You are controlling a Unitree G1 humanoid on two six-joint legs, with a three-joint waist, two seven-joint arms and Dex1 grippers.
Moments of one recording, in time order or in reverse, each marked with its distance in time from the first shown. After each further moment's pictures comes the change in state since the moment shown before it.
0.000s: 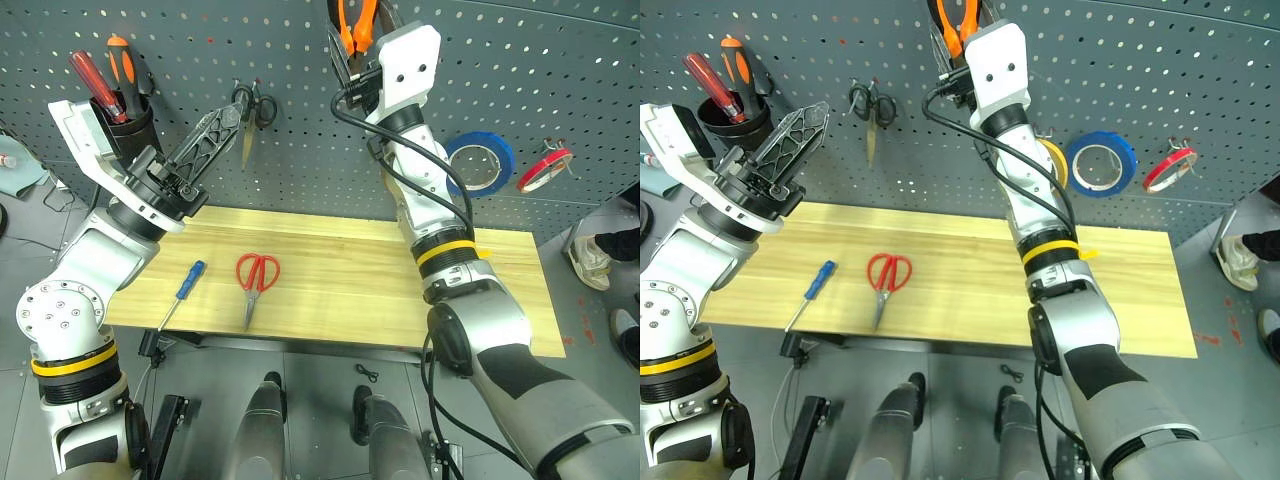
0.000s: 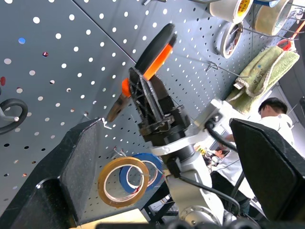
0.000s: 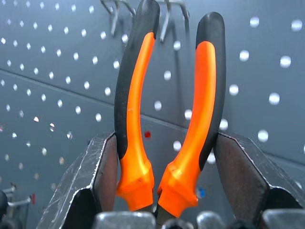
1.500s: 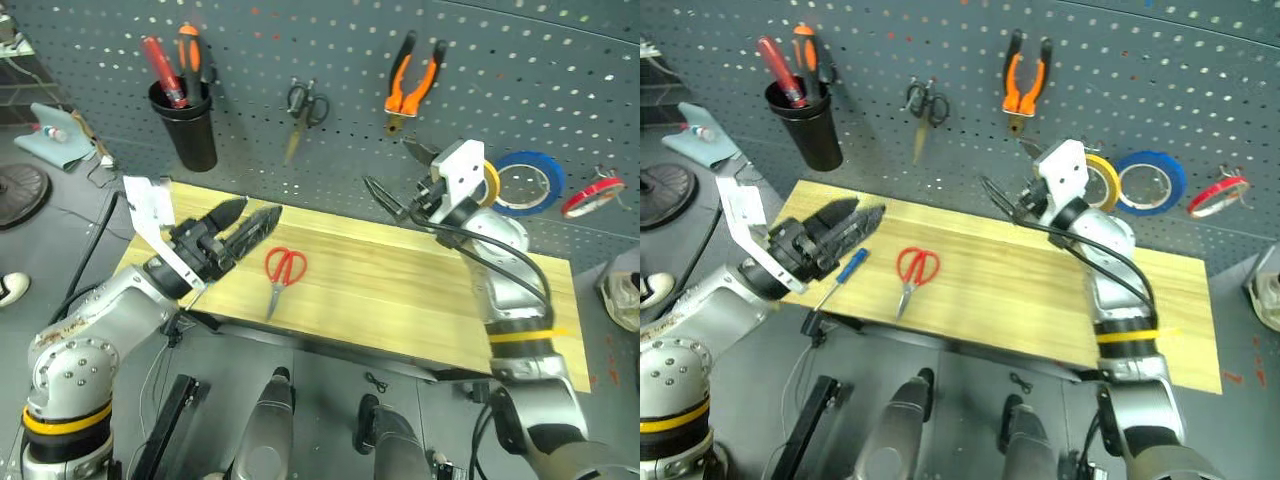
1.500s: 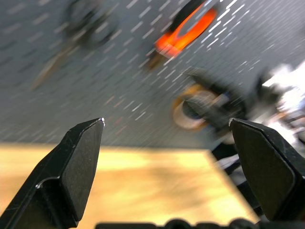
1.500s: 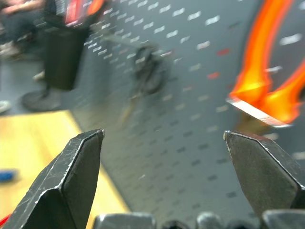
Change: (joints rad) left arm 0.333 0.083 -0.124 -0.279 0.234 0.024 0.118; right arm 0.659 -0.325 0.013 -0.860 0.311 0.690 0.554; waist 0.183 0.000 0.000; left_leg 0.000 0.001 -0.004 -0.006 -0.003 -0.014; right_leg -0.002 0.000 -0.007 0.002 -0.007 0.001
